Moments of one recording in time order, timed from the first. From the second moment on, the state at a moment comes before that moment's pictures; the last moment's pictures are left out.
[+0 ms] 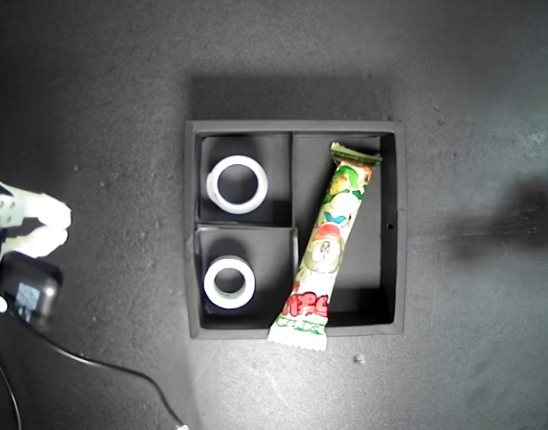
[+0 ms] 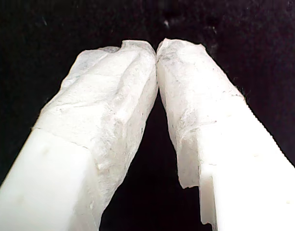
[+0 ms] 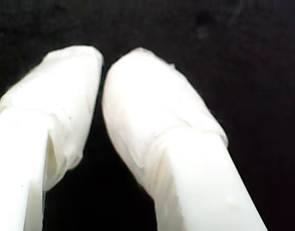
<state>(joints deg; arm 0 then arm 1) 8.2 182.5 158.9 74.4 -80.9 -4.7 191.2 166.2 73.9 86.9</state>
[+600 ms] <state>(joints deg) 8.3 191.1 174.8 66.4 -81.7 -2.5 191.3 178.2 56.3 86.9</state>
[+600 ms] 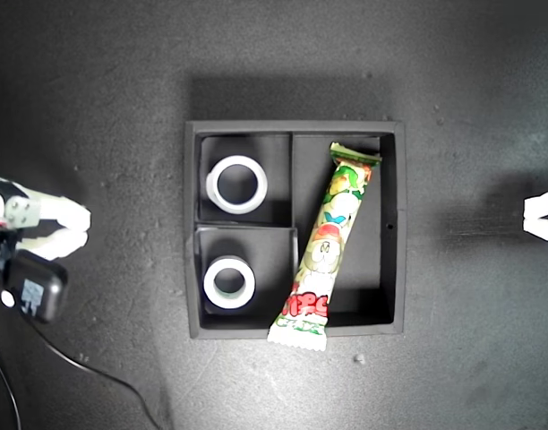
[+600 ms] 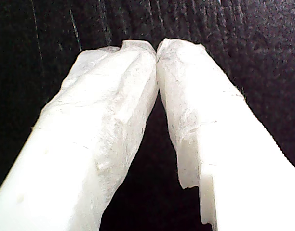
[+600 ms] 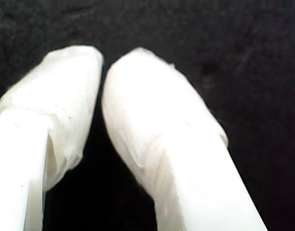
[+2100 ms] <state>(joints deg) 3.4 191.1 176.4 77.8 -77.9 10.0 191.3 178.3 76.1 64.1</state>
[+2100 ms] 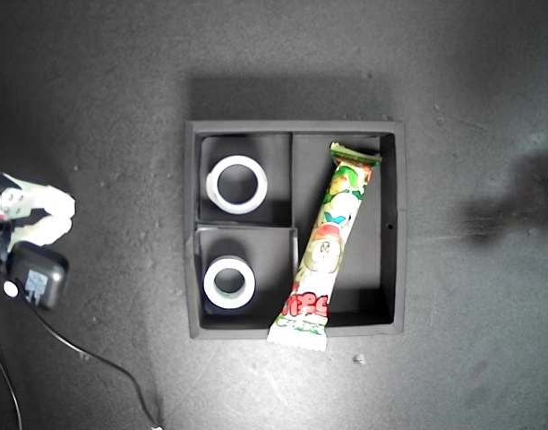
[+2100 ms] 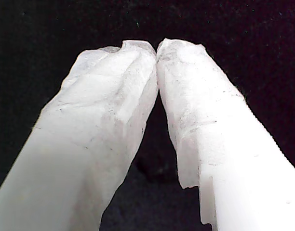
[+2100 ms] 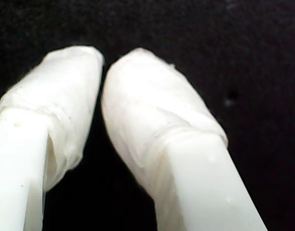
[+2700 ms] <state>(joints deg) 3.4 191.1 176.4 77.8 -77.9 9.1 191.4 178.3 76.1 64.0</state>
